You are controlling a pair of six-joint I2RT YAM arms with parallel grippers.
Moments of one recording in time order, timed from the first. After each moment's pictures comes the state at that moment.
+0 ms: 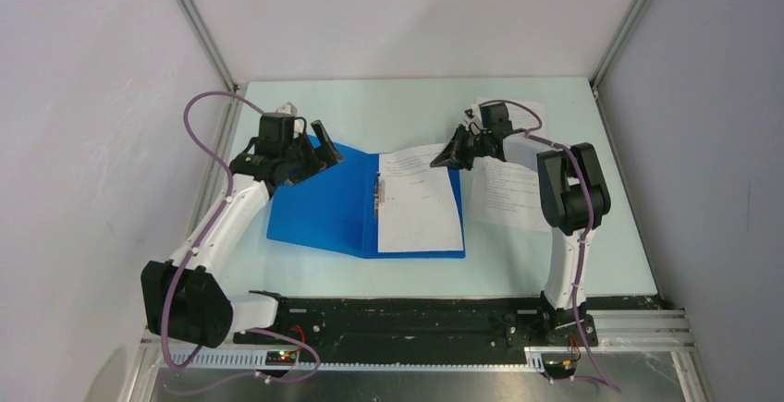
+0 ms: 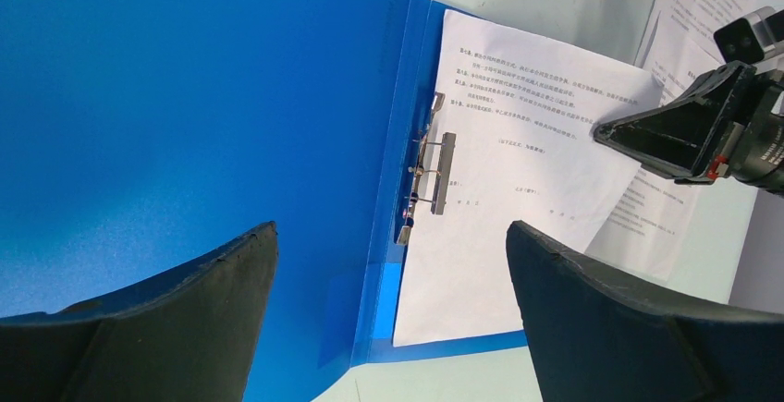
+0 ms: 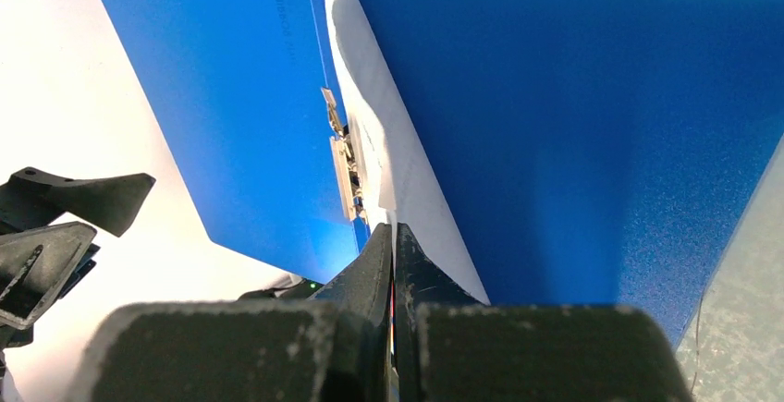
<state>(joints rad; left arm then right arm) -0.20 1.26 1.06 -0.55 0.09 -0.60 0.26 2.05 1.34 -0.14 -0.77 0.75</state>
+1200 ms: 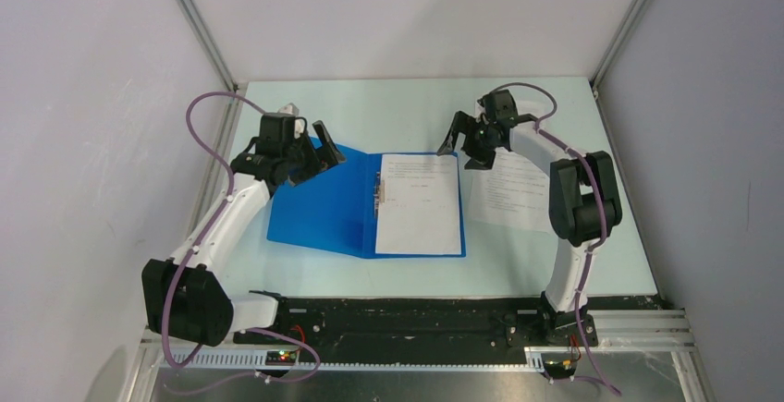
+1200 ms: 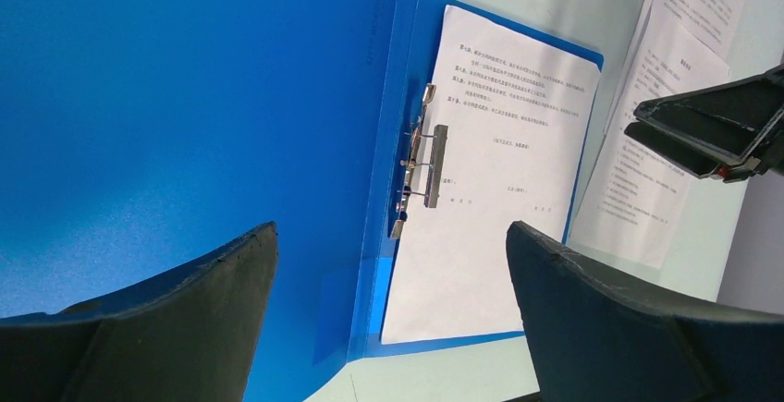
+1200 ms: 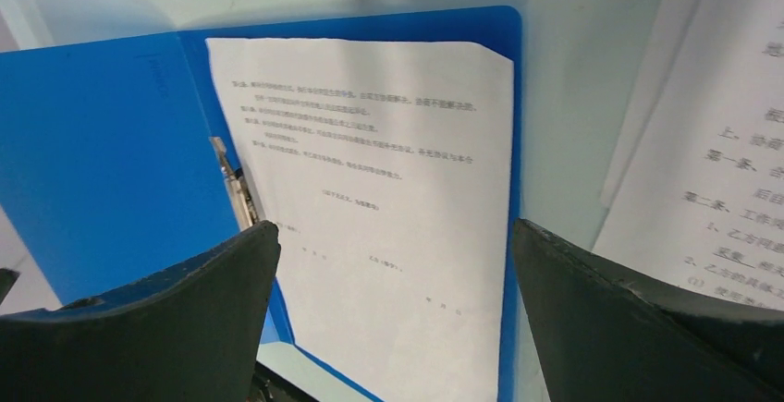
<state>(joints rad) -0.20 1.27 1.06 -0.55 0.12 -0.60 0.26 1.94 1.42 -0.43 -0.40 0.59</state>
